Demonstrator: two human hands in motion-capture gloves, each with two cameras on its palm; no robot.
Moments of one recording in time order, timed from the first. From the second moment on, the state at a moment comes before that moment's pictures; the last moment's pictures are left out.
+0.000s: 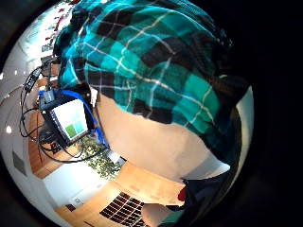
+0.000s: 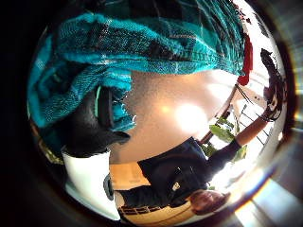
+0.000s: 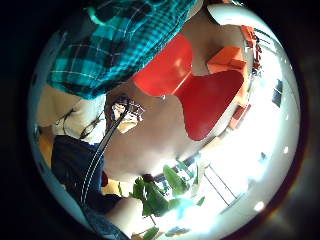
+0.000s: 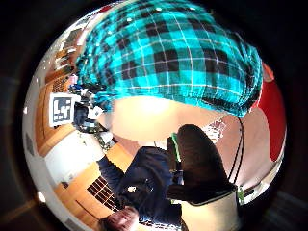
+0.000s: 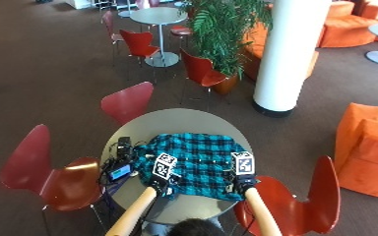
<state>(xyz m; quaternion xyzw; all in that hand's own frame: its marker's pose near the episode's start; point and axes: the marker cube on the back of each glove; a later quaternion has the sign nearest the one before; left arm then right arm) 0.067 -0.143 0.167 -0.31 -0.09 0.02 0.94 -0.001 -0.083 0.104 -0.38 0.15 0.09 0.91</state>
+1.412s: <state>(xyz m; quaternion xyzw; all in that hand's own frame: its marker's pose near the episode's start) 0.097 -0.076 0.137 -0.19 -0.09 0.13 0.97 -0.004 -0.036 0.112 -0.15 0.31 -0.11 0.93</state>
